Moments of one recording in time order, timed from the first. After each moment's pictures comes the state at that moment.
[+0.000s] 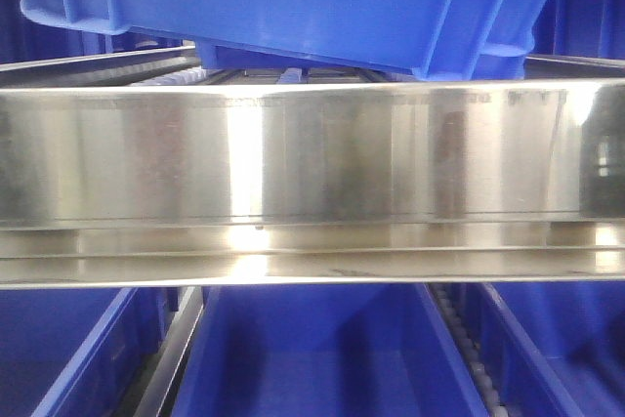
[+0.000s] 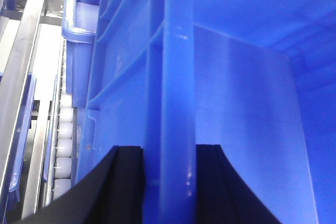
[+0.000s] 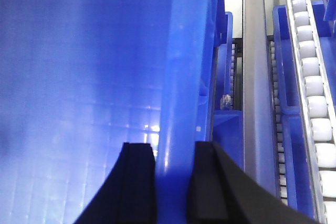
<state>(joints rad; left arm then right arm) -0.31 1.64 -1.95 -0.01 0.80 -0.32 0.07 1.73 -2.09 0.27 1.13 0.12</state>
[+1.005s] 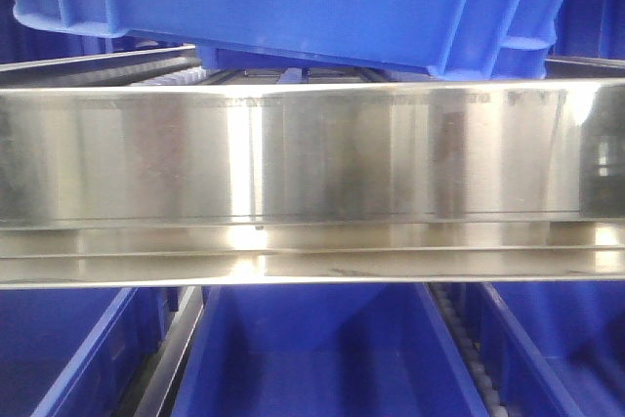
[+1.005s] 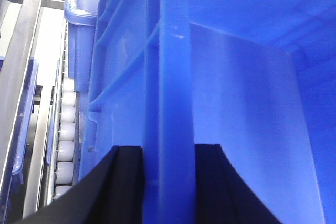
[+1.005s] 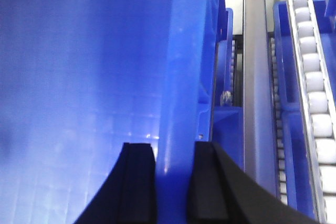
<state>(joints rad) -0.31 1.64 -1.95 -0.01 0.85 -0.33 0.07 1.73 -2.09 0.27 1.15 0.12</state>
